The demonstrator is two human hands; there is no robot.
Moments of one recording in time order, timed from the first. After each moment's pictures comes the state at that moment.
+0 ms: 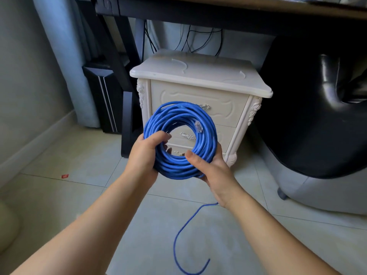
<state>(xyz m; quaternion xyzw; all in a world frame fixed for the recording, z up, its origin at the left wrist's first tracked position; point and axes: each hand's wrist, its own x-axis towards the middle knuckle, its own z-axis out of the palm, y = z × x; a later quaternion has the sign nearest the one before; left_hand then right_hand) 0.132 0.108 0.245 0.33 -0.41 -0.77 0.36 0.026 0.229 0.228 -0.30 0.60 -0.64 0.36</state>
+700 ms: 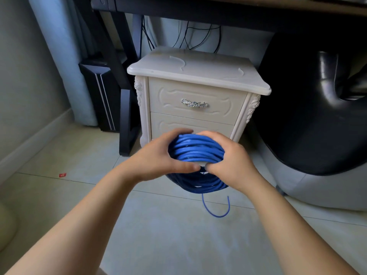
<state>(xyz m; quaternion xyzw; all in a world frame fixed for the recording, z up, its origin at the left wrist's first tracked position) 0.143 0.112 0.258 0.19 -0.82 -0.51 0.15 -0.002 0.251 0.255 -0.47 0.77 -0.41 0.13</state>
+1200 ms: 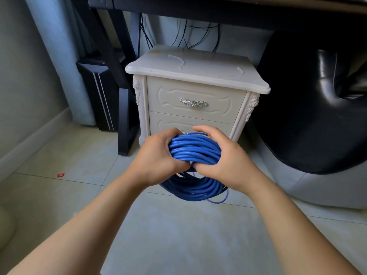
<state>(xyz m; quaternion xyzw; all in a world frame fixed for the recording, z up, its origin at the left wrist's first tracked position) 0.140 0.126 0.258 0.22 -0.83 -0.45 0.26 0.008 0.256 0.273 -0.51 0.74 -0.39 0.17</state>
